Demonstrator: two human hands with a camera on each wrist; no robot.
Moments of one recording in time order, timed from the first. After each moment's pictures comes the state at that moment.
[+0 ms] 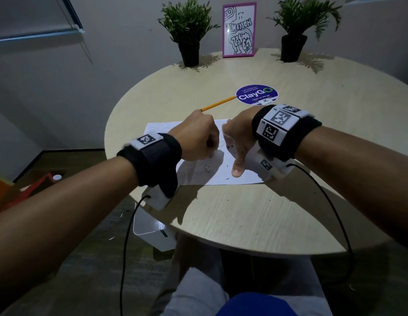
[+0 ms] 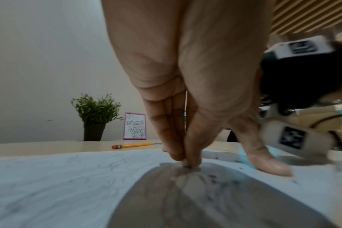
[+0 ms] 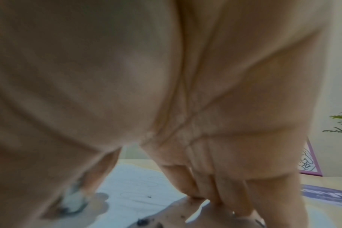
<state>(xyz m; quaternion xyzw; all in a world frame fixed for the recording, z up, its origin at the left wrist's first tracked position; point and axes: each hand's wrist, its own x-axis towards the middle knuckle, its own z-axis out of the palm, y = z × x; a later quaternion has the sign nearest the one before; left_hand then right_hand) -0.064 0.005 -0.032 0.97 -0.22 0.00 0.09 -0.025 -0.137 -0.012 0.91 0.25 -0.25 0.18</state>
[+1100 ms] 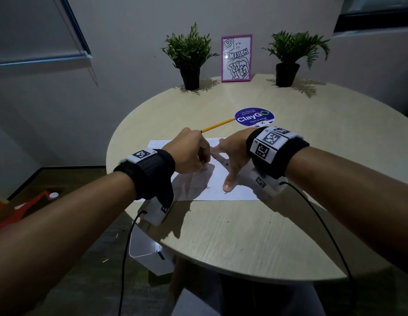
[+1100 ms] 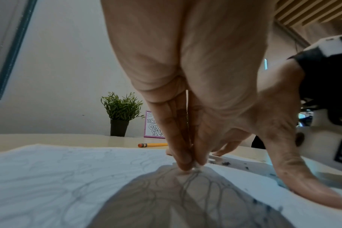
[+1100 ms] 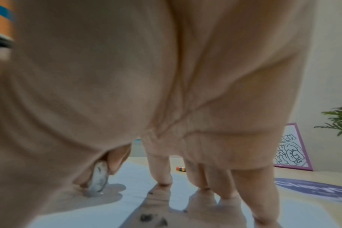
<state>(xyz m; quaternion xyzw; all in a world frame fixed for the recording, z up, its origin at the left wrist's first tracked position) -0.046 0.025 -0.032 0.97 -0.20 0.00 0.14 -0.008 -0.130 -0.021 0.93 0.26 -0.23 0.13</state>
